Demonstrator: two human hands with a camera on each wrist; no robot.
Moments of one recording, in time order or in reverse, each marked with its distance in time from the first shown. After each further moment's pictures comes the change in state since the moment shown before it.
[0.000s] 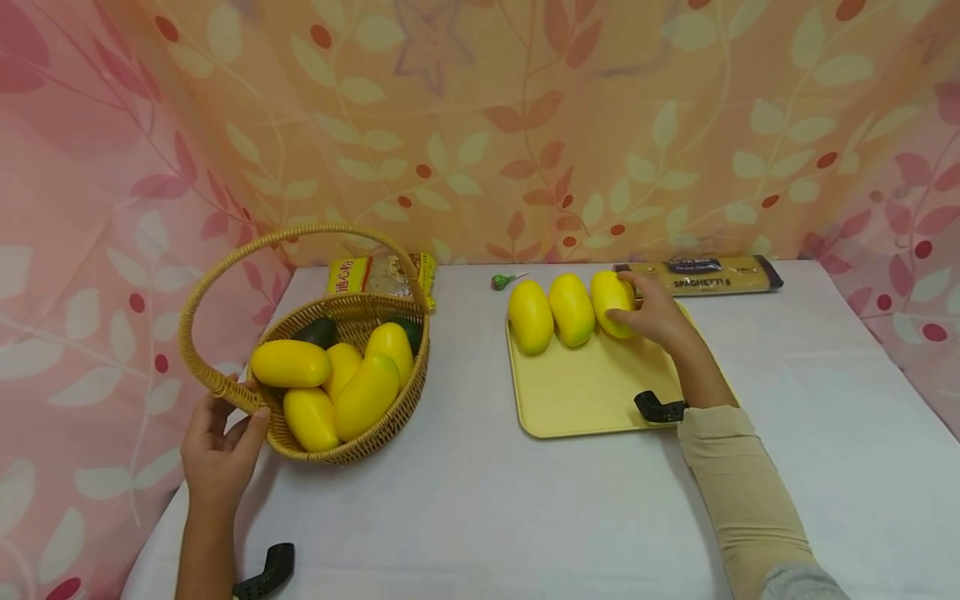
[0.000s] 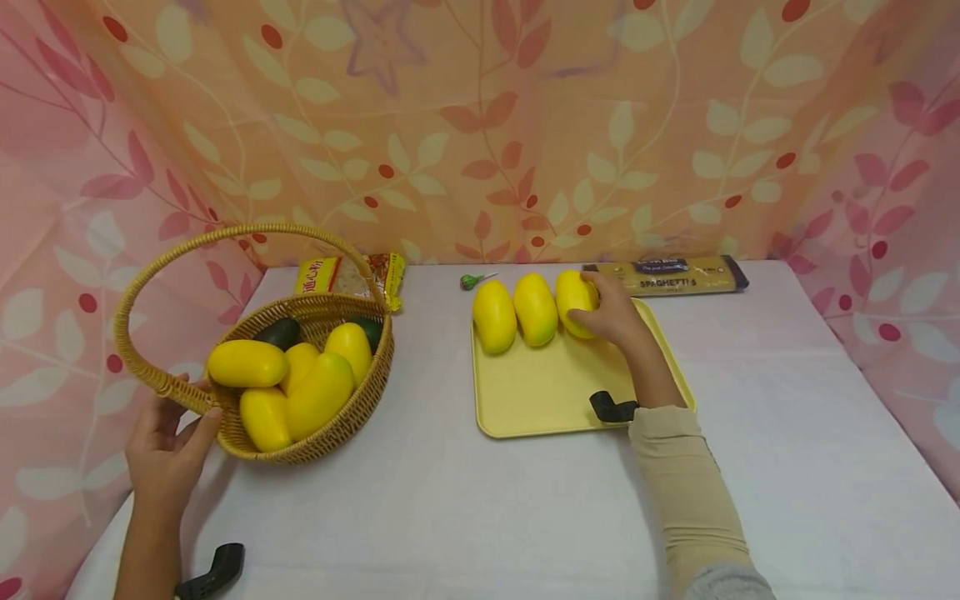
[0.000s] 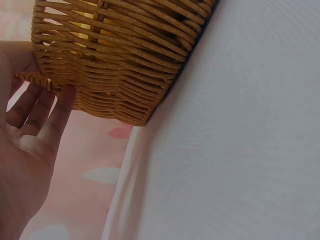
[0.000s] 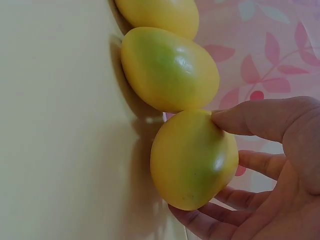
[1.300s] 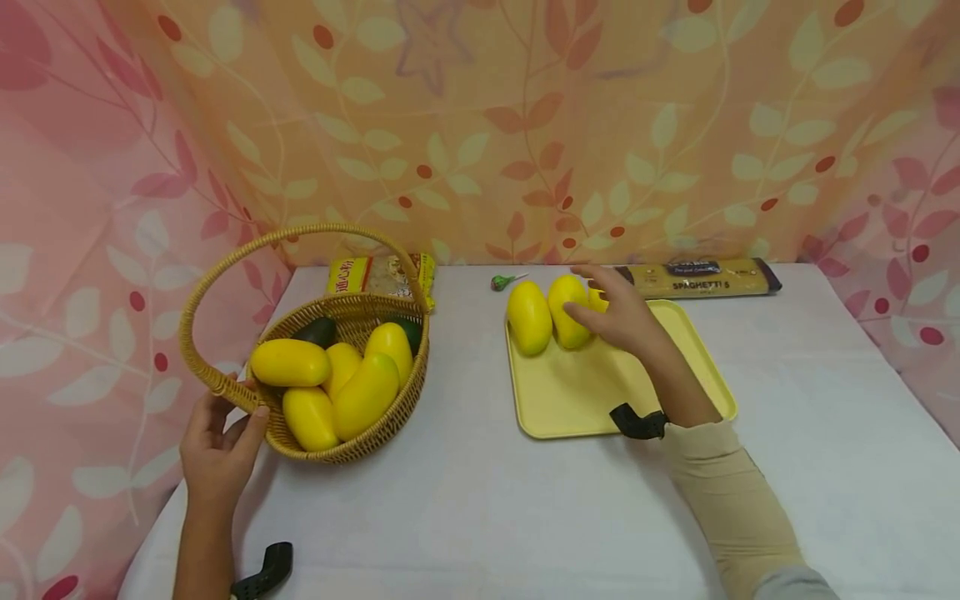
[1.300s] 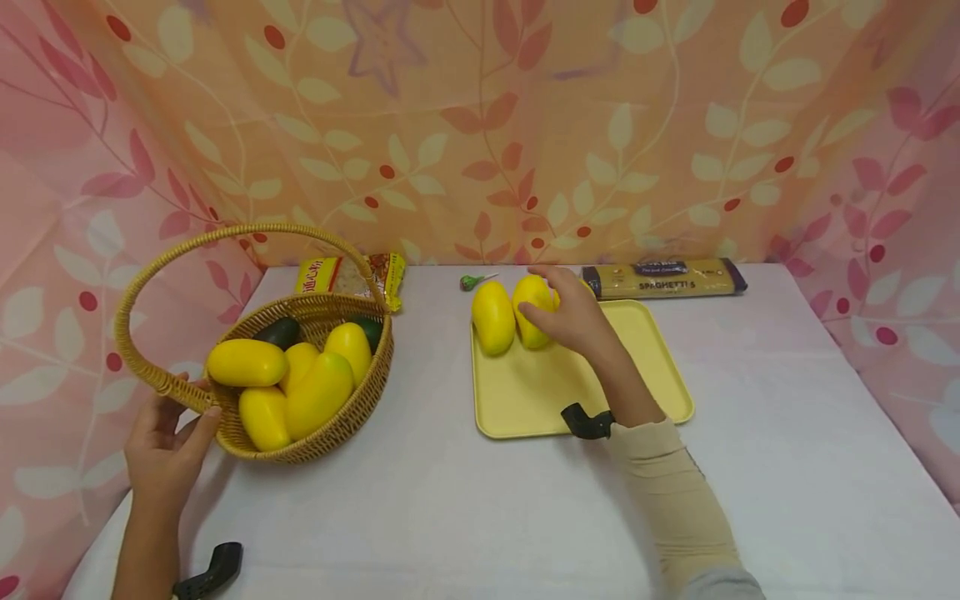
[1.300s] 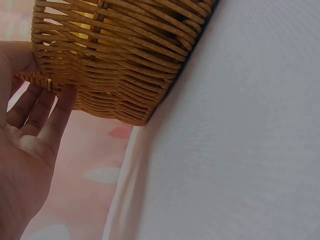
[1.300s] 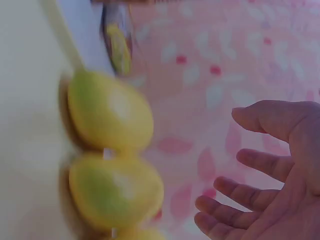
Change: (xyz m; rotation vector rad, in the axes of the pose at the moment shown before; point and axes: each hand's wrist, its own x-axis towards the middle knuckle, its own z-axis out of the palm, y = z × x) left_hand -0.001 0.004 0.001 -0.003 0.005 -0.027; right_hand -0.021 -0.068 0.024 0.014 0.041 -0.306
